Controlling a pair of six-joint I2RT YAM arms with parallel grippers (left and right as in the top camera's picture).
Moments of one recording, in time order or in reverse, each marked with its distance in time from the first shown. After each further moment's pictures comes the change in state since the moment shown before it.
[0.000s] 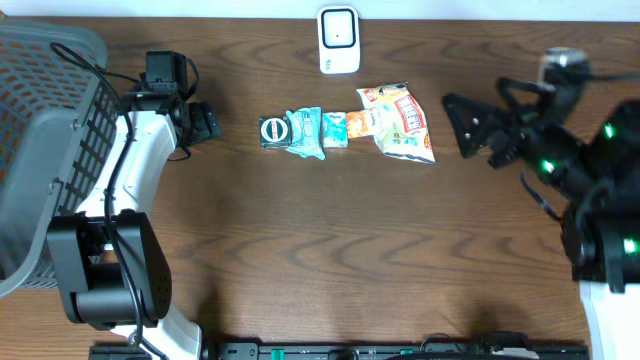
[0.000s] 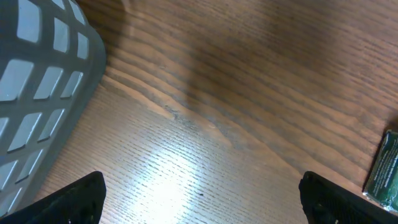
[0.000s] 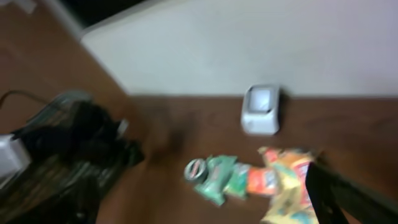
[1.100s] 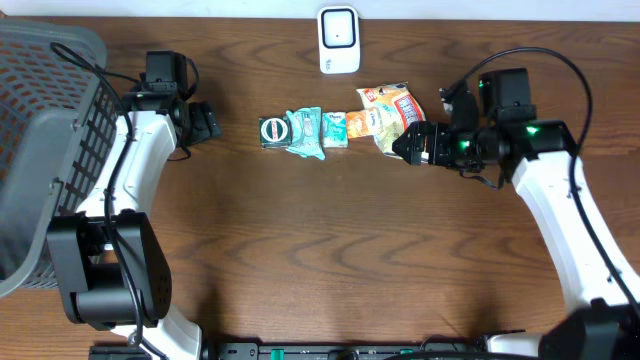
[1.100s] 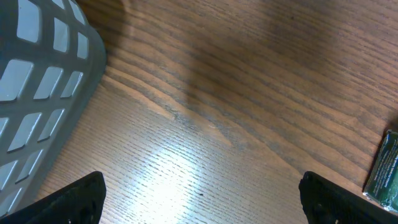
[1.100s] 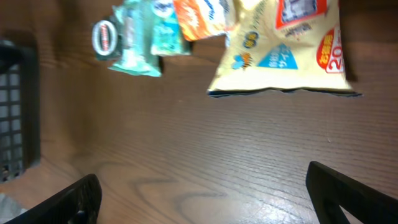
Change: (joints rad) left arm 0.000 0.000 0.000 0.000 0.000 0.000; right arm 0.122 0.460 0.008 -0.349 0.186 -0.016
